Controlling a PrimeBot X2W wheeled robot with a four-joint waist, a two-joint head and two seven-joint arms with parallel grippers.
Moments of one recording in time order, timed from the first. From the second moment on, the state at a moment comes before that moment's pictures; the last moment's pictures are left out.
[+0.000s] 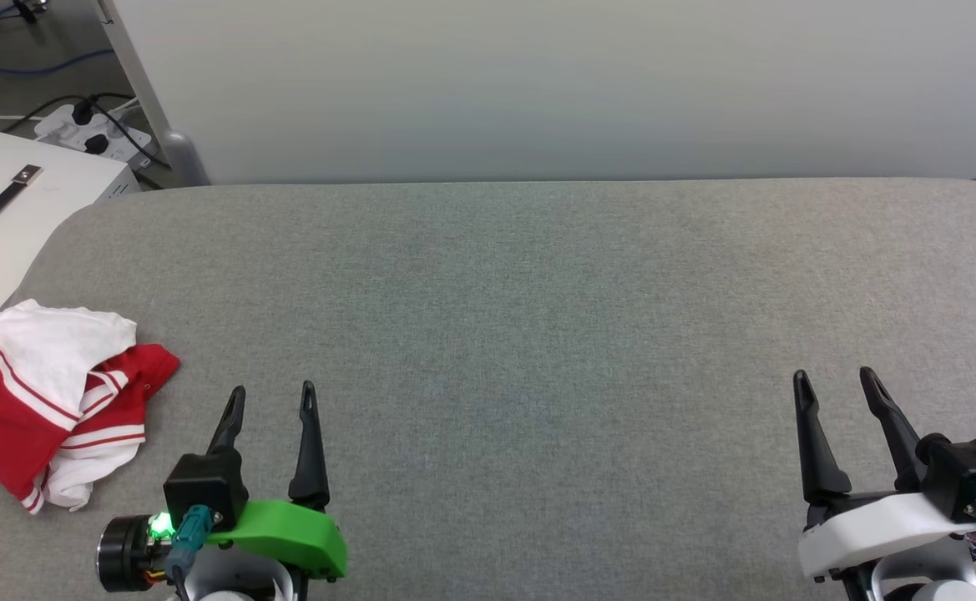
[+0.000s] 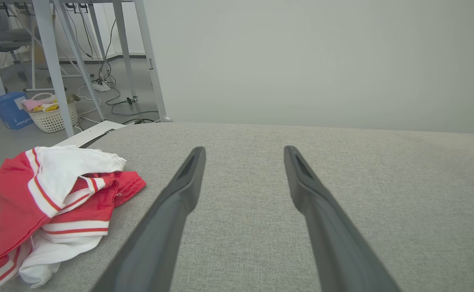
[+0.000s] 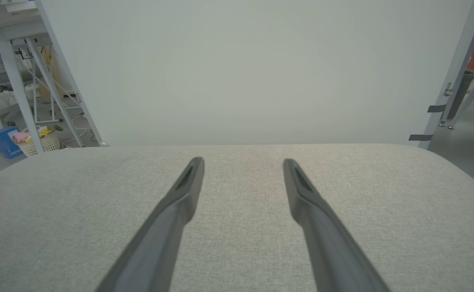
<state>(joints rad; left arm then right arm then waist) 0.02 0.05 -0.04 0.03 -0.10 0.02 -0.14 0.05 -0.05 -0.03 -0.03 0.15 0.13 -0.15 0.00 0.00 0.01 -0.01</state>
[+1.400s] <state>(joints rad) 0.02 0.05 -0.07 0.08 -0.12 0.03 -0.23 0.09 -0.05 -0.03 -0.03 0.18 0.13 -0.23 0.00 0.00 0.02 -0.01</state>
